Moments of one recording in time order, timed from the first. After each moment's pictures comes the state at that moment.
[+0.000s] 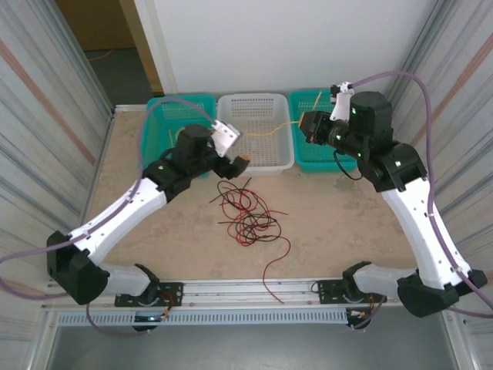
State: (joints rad) left arm -0.63 1.31 1.22 -0.36 0.04 0.17; right arm 0.45 1.23 1.65 -0.80 -0.14 0.54
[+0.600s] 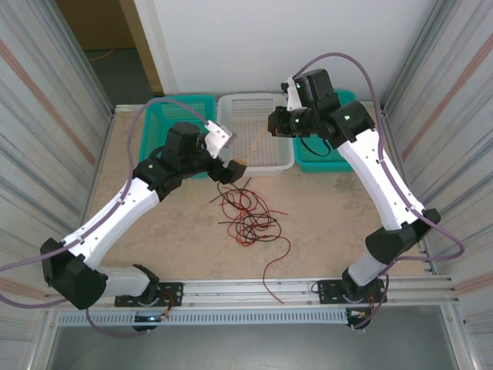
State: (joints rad) left arm -0.59 1.29 1.23 -0.46 0.26 0.13; right arm 0.55 1.62 2.00 -1.08 -0.18 0.48
